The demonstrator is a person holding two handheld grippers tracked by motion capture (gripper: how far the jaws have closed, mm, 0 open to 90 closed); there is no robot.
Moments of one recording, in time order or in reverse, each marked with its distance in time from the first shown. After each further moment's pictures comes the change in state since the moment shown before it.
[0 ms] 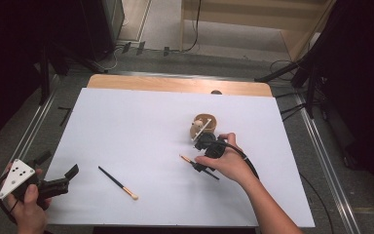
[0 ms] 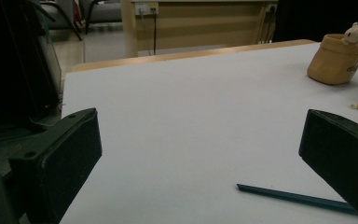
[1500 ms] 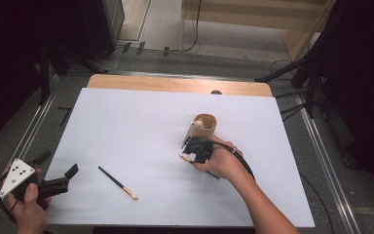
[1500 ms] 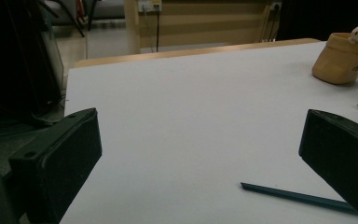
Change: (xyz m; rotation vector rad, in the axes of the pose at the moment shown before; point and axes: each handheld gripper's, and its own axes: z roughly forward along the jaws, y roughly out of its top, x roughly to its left) left arm 0.002 -0.001 0.001 0.012 0.013 -0.013; right arm 0.016 0.023 0.012 0.198 0.025 -0.119
